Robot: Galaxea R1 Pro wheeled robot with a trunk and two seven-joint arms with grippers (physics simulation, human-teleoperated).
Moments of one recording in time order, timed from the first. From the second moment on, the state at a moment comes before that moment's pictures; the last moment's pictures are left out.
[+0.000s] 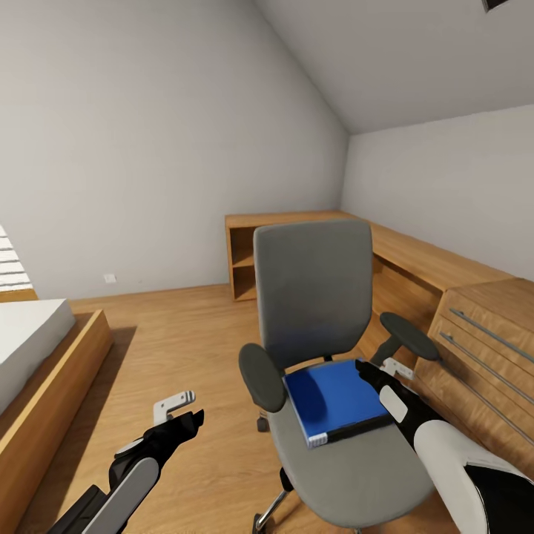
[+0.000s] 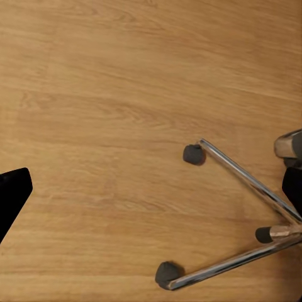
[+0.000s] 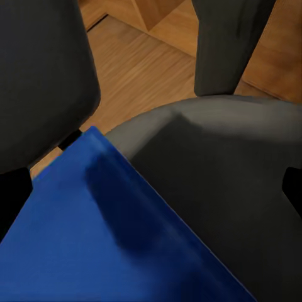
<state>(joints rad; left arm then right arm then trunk) -0.26 0.25 -0.49 -1.54 1.00 0.40 0.78 -0.86 -0.09 -0.13 -0.26 -0.43 -0.01 -0.03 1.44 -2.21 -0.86</state>
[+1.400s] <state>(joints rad) -0.26 0.25 -0.49 -1.54 1.00 0.40 0.78 -0.86 -0.09 -0.13 -0.28 -0.42 -0.01 -0.03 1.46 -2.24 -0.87</state>
